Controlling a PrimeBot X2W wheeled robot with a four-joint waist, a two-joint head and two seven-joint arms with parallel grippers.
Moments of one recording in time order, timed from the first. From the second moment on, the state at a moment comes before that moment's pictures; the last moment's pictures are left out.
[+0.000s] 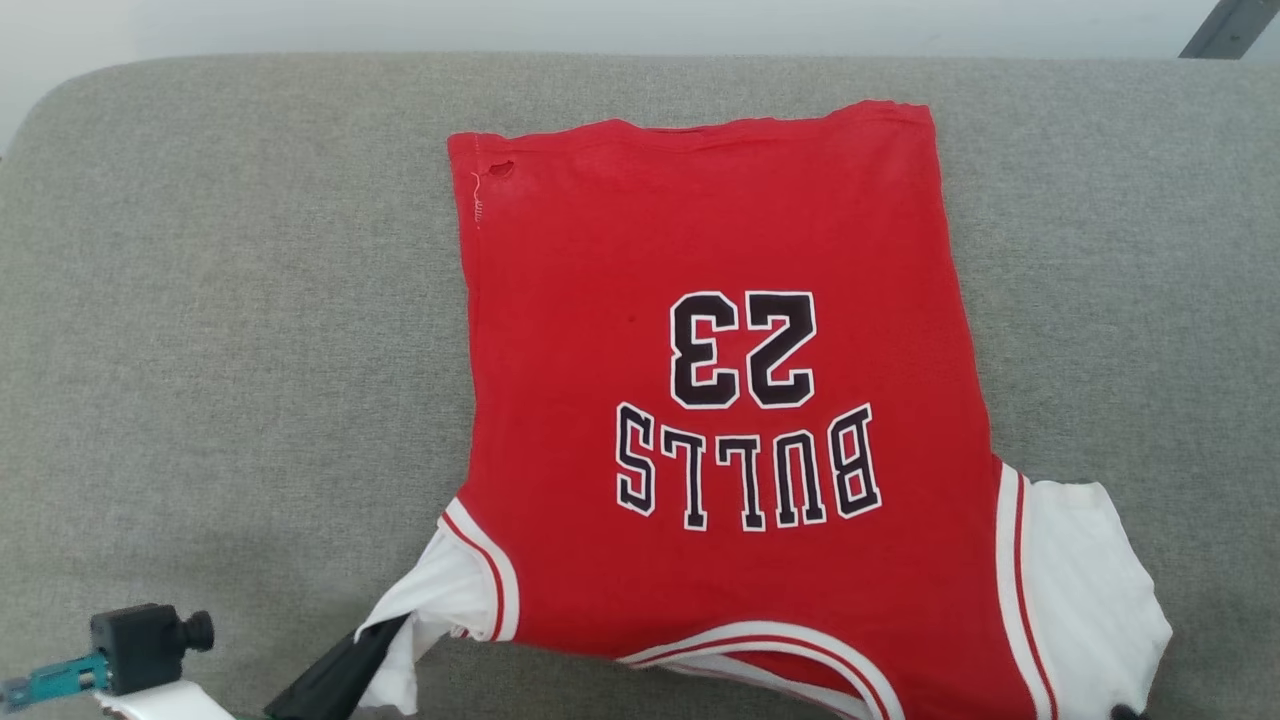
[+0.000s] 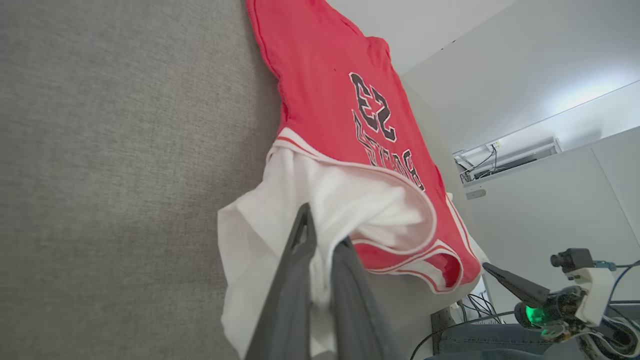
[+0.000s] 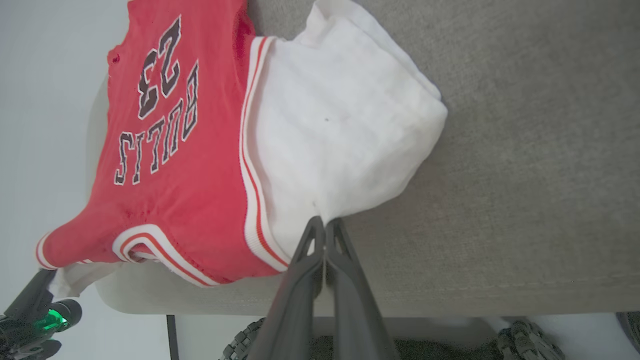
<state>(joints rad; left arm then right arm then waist) -0.07 0.92 -0.79 -0.15 -1.49 -0.13 -0.26 0.44 -0.05 -0.34 -0.43 0.87 0.13 0.76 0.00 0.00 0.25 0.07</state>
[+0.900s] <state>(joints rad) -0.15 0.78 -0.88 0.03 -1.53 -0.13 -0.26 0.19 -0.06 -0.19 -0.17 0.59 0.13 0.76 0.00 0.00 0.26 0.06</state>
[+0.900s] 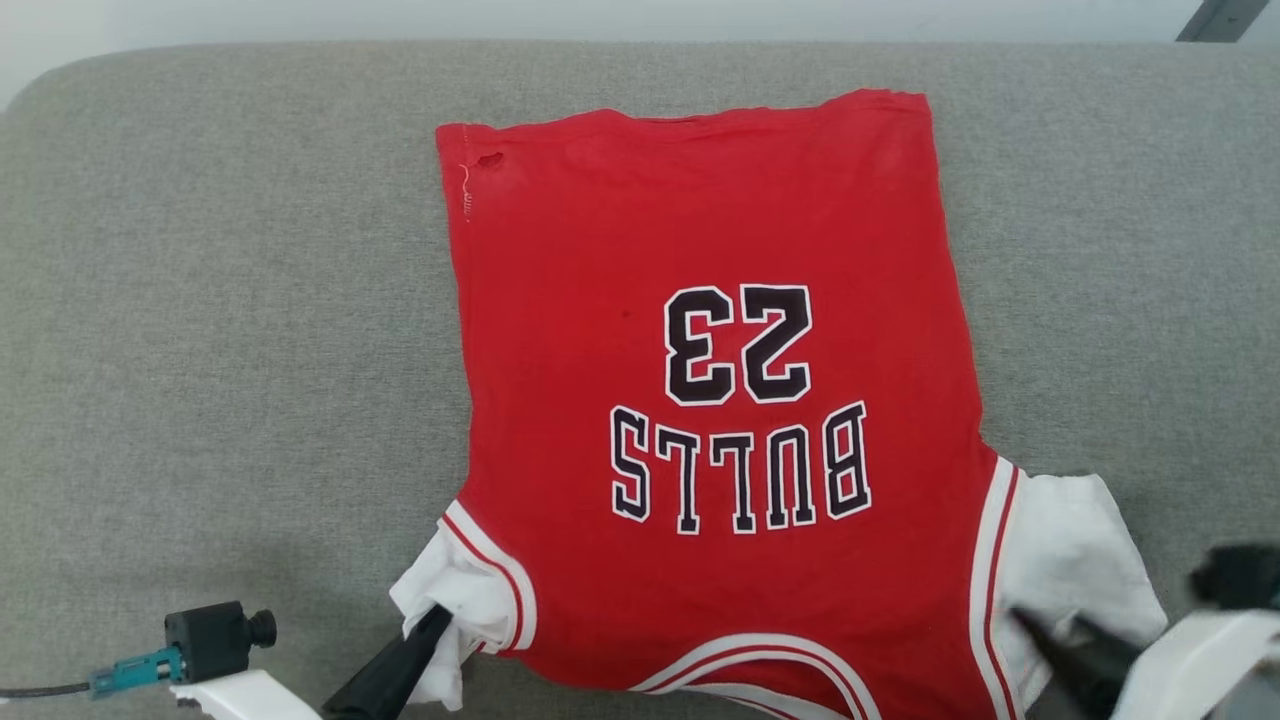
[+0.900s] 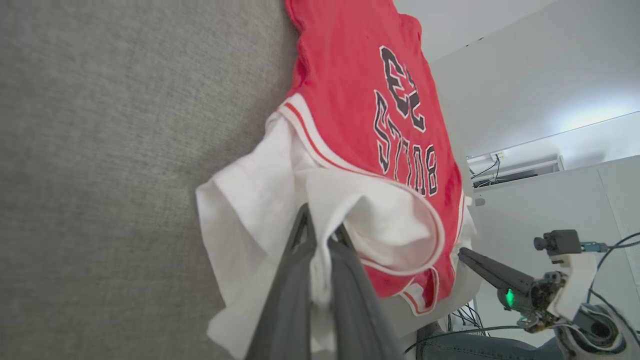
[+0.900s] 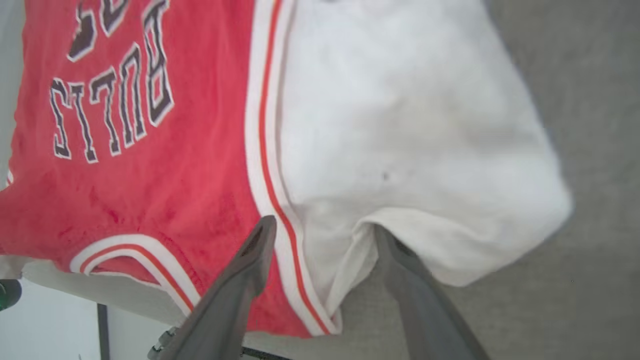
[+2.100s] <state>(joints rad) -0.35 0.72 -0.93 -0.14 -1.44 -0.13 -0.26 -1.01 -0.24 -0.22 0.31 0.01 0.13 1.09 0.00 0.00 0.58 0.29</state>
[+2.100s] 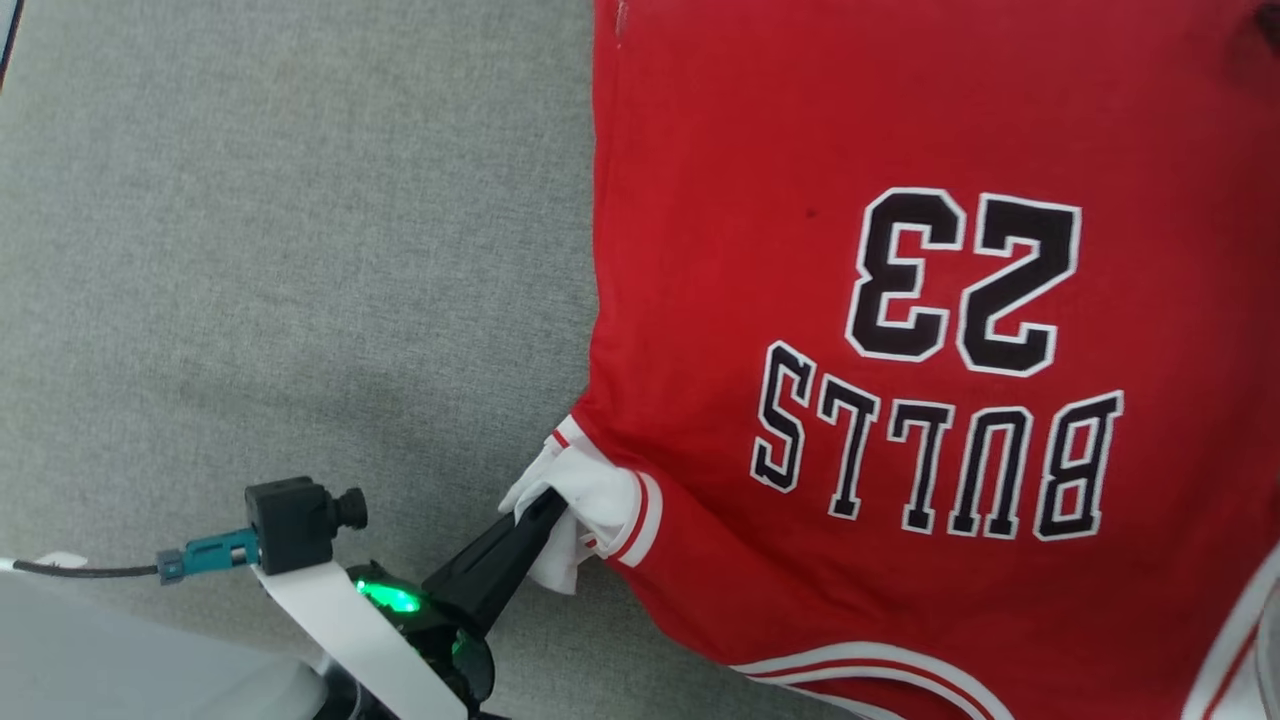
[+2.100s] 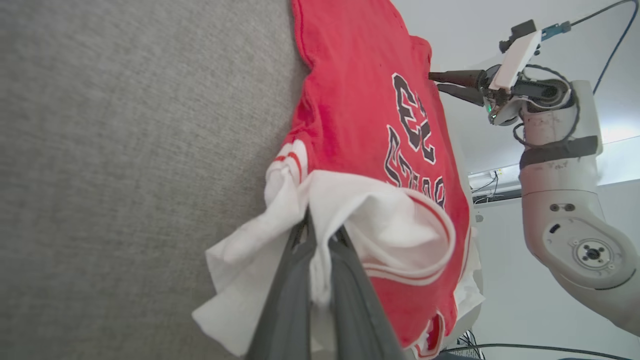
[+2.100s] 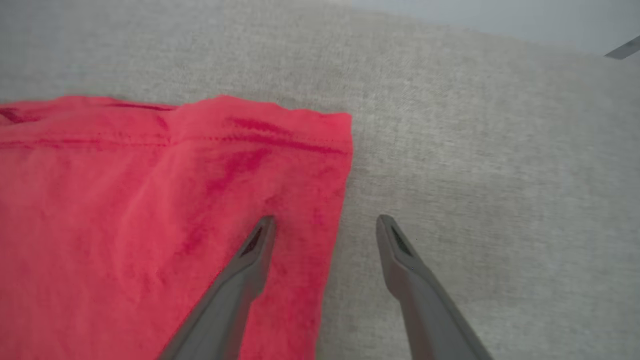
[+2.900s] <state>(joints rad) -0.29 0.75 -0.86 -0.10 -1.46 -0.13 -0.26 -0.70 -0.33 -0.15 0.12 0.26 0.13 1.07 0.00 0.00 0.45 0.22</state>
